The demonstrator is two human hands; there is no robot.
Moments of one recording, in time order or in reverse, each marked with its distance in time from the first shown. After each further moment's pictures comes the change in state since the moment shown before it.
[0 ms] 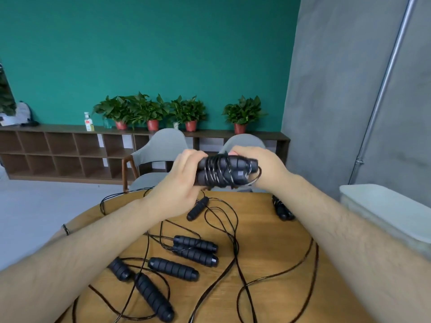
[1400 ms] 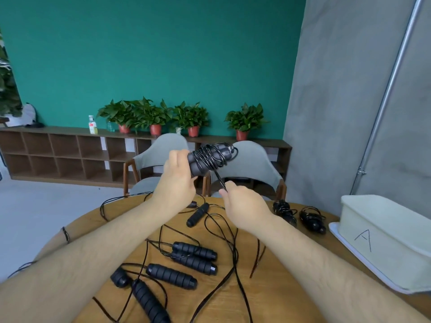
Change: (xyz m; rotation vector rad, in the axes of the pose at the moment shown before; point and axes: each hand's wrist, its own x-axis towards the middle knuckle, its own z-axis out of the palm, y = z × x) left_hand 0.014 -0.016 0.016 0.145 0.144 -0.380; right_hand -0.015 -0.033 0.067 0.048 -0.011 0.078
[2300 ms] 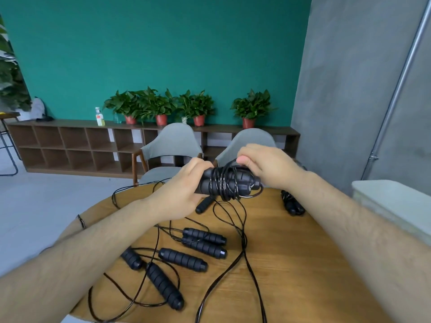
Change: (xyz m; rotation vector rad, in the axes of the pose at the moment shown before) left_hand -0.038 0.000 -0.031 -0.143 -0.402 0.243; right_hand 0.025 0.041 -0.049 0.024 0.036 -0.291
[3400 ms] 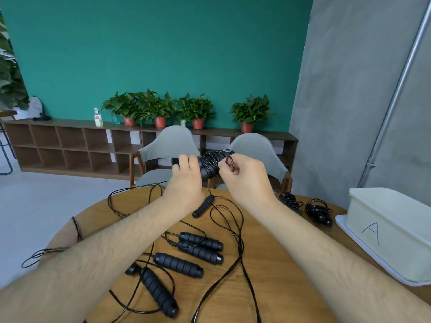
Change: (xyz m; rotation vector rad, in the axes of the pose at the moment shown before) left_hand 0.034 0.005 0.029 0.393 0.160 -0.472; right_hand -0.004 -0.071 0.024 0.489 0.385 0.351
